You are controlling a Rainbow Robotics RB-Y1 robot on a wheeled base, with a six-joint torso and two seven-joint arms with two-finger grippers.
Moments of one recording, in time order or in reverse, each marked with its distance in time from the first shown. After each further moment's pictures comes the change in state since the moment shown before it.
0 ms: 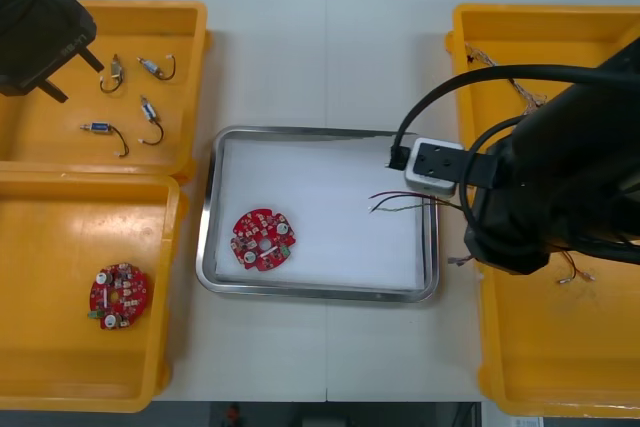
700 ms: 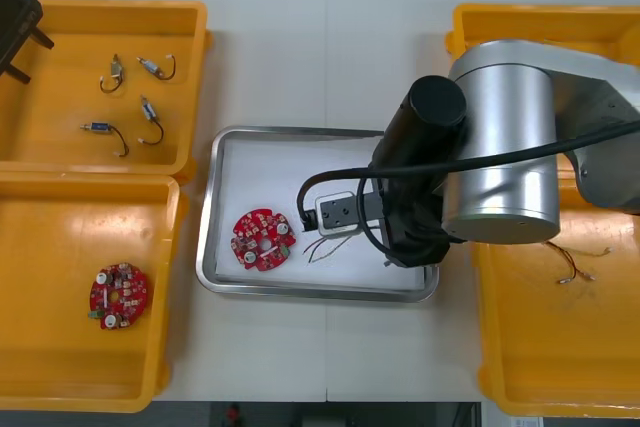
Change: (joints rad) right arm -0.166 0.165 0.399 0.353 0.124 -0.281 0.415; left arm 0.000 -0.003 0.000 0.322 -0.090 -0.200 0.000
